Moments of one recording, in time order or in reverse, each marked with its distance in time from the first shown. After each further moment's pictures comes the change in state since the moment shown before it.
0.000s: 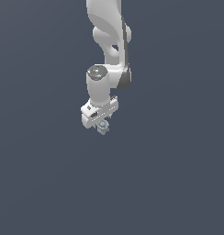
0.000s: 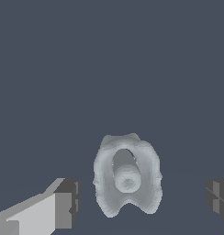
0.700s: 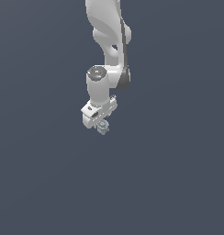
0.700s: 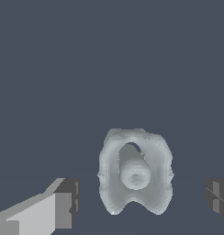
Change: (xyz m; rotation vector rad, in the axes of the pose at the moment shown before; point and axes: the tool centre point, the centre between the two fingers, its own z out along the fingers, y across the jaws) arm -0.009 -0.005 0.009 0.003 0.003 -0.080
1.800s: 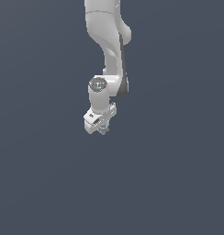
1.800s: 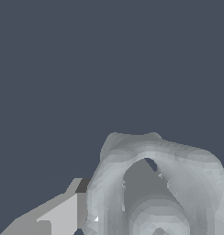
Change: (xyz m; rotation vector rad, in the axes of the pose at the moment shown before) arm -0.001 0.000 0.048 -0.001 0.001 -0.003
